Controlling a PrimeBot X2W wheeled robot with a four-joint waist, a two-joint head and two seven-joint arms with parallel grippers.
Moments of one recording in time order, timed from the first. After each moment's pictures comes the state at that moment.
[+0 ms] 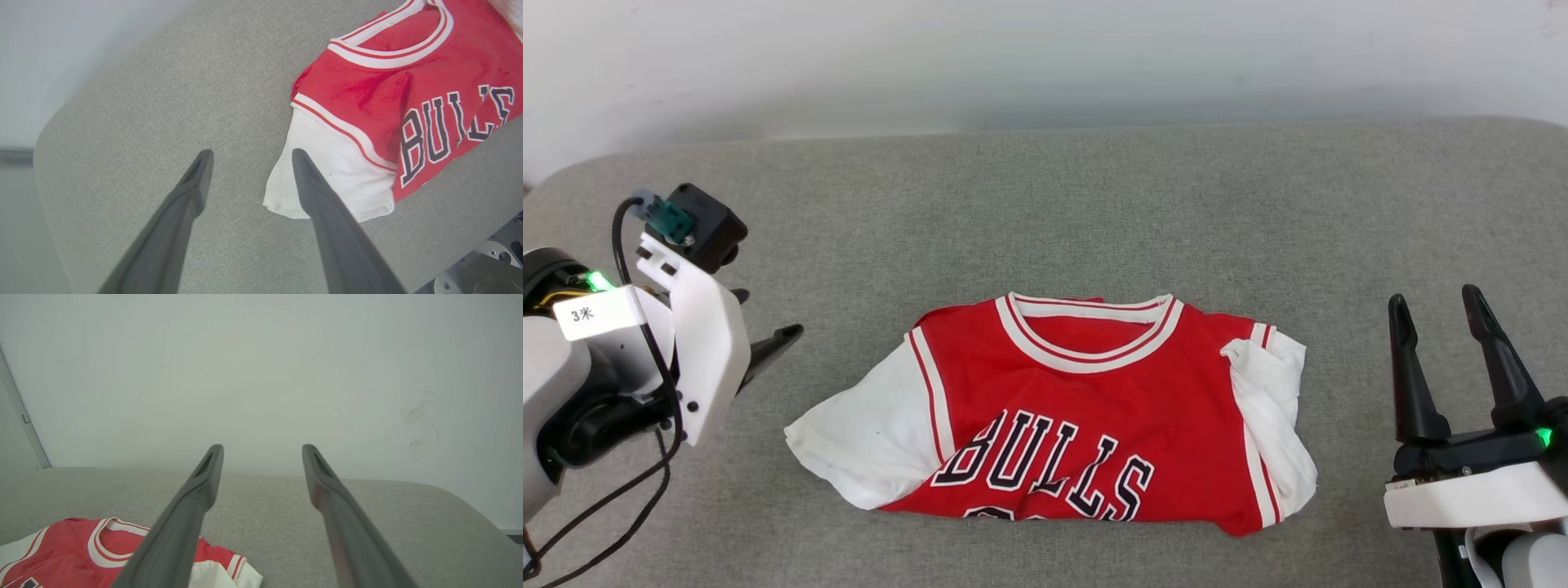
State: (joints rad) left arm -0.91 1.04 -1.08 0.01 -1.07 -0.03 0.51; right arm -0.06 -0.15 -0.02 -0.07 0.20 0.13 -0.26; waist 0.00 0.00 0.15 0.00
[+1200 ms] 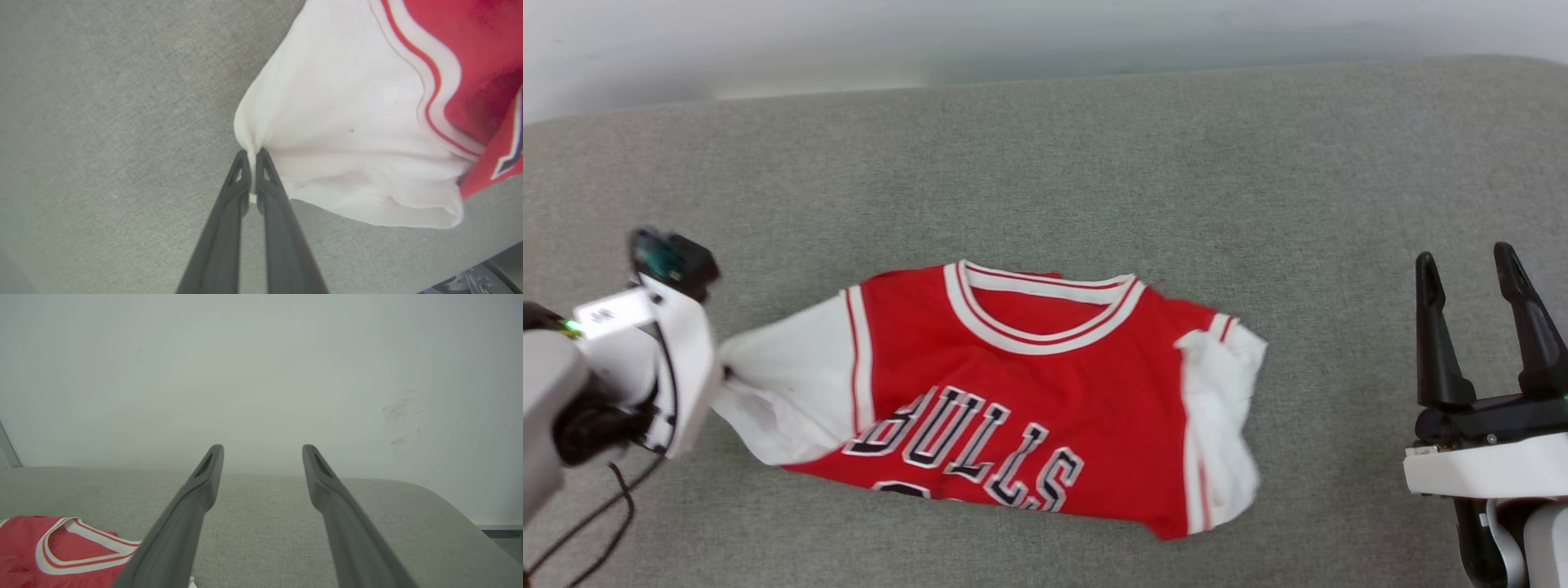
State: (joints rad) left arm -0.91 0.92 -1.19 0.40 -1.09 -0.13 0.58; right arm -0.12 -0.15 -0.05 -0.08 0.18 0.13 -0.26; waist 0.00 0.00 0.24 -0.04
